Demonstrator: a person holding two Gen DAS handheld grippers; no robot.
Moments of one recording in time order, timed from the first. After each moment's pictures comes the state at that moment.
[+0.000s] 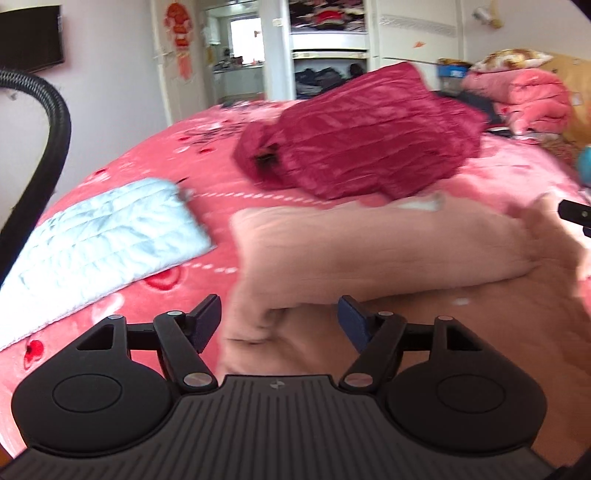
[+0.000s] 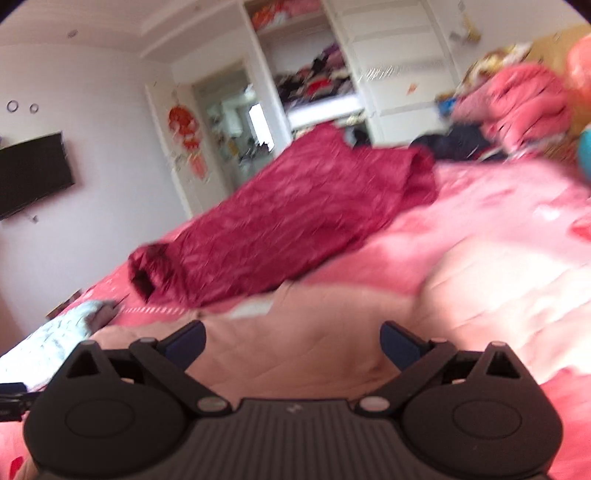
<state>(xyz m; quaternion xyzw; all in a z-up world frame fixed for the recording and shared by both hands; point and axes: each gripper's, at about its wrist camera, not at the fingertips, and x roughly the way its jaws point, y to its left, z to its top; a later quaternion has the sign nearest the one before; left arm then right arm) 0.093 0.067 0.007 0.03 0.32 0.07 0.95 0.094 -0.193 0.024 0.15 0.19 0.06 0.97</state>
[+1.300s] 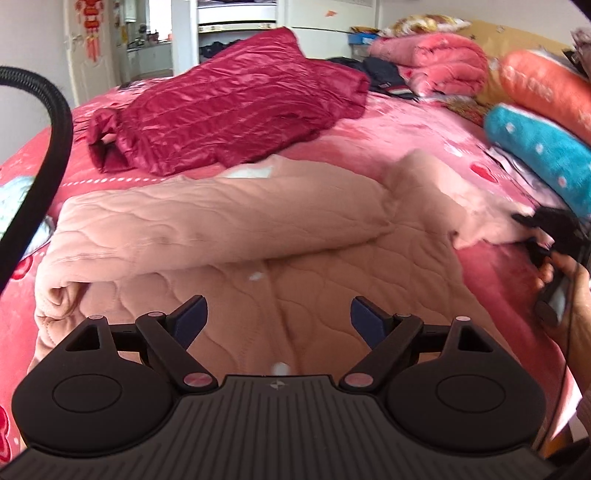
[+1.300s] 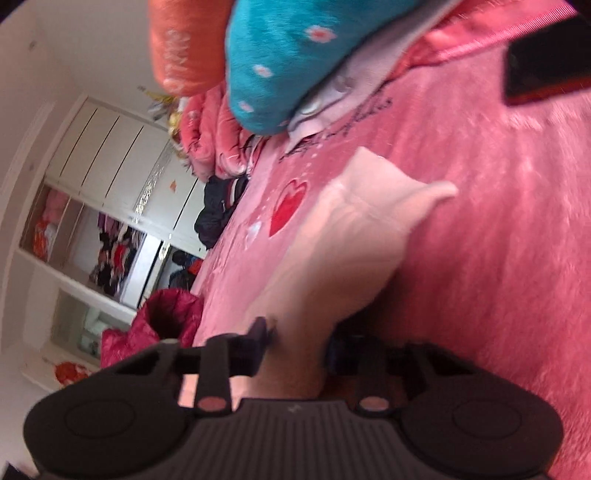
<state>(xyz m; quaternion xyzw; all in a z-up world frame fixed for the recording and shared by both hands) 0.103 -0.056 0.006 0.02 0.37 -0.06 0.93 0.063 -0.452 -0.092 0.57 0.09 -0.17 0.80</state>
